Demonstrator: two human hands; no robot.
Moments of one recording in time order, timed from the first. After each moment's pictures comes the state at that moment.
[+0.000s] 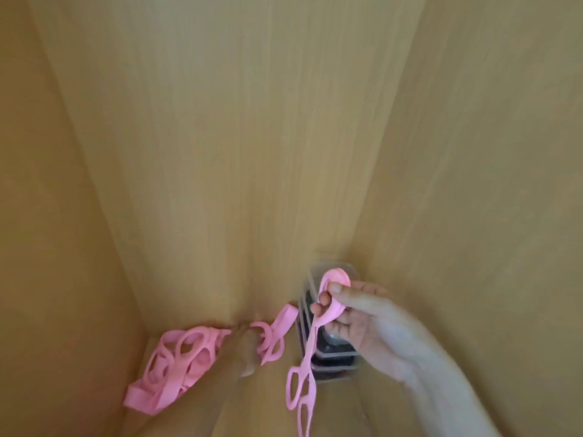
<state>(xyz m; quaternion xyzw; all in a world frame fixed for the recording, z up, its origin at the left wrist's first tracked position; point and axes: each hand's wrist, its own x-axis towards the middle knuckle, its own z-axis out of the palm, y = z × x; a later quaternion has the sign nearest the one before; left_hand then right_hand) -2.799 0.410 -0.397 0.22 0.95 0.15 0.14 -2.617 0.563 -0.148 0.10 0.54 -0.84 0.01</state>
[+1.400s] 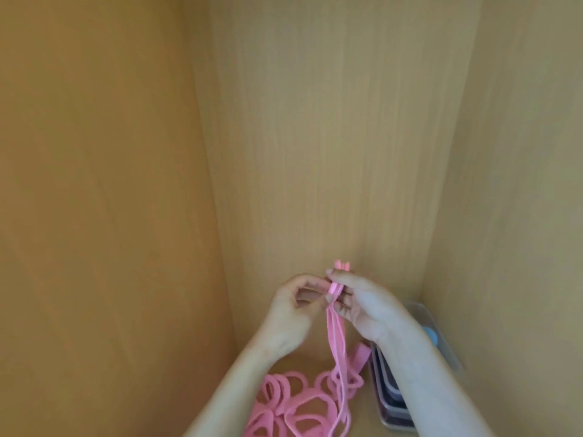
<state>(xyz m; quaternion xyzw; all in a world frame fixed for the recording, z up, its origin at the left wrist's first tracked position) -2.700 0.348 -0.137 0.23 0.75 0.62 -0.03 -2.686 0.489 -0.109 0.11 0.56 -0.82 0.02</state>
